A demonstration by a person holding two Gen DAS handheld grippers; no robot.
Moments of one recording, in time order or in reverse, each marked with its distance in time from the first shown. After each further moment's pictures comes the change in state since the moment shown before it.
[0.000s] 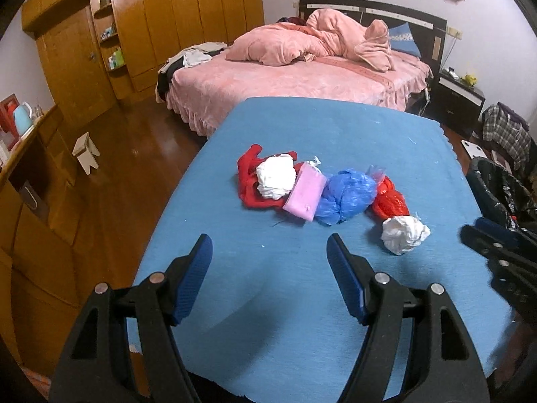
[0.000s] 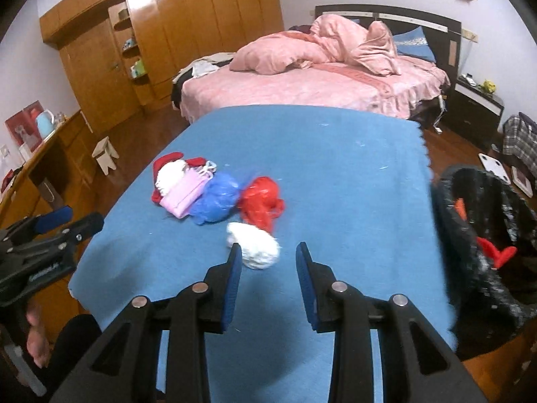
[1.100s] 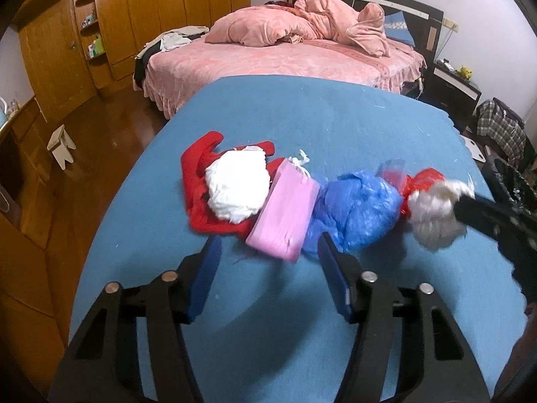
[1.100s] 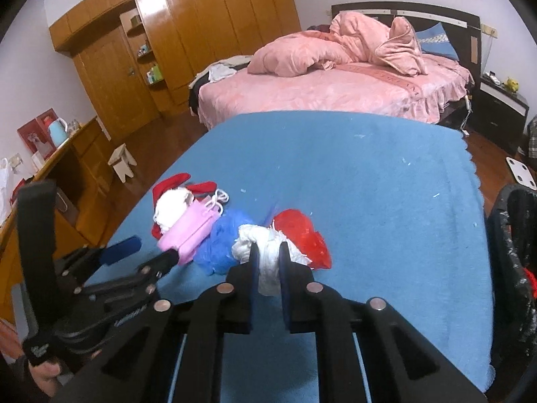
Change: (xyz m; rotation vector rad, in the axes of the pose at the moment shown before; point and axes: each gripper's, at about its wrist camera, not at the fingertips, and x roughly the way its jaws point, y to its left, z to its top) left arm 0.114 -0.029 0.019 0.002 0.065 -0.069; right arm 0.068 0.003 0.040 0.004 -0.012 0.107
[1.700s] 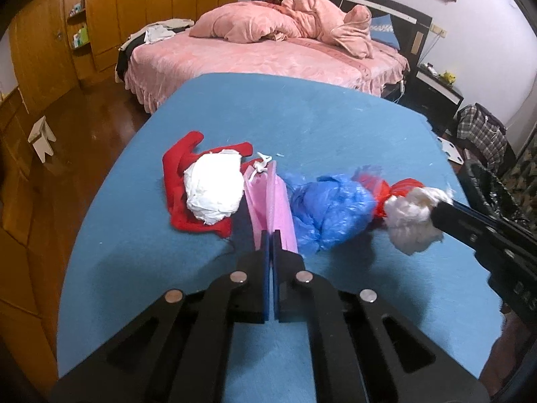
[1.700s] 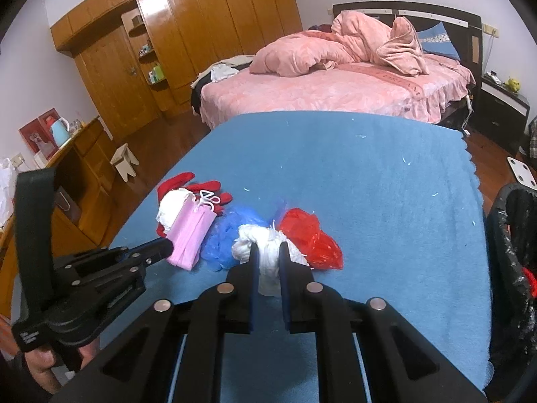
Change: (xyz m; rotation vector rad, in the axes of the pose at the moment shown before) left arm -0.018 0.000 0.003 -0.018 0.013 -0.115; right arm -0.010 0.003 0.003 0.001 -0.008 0.002
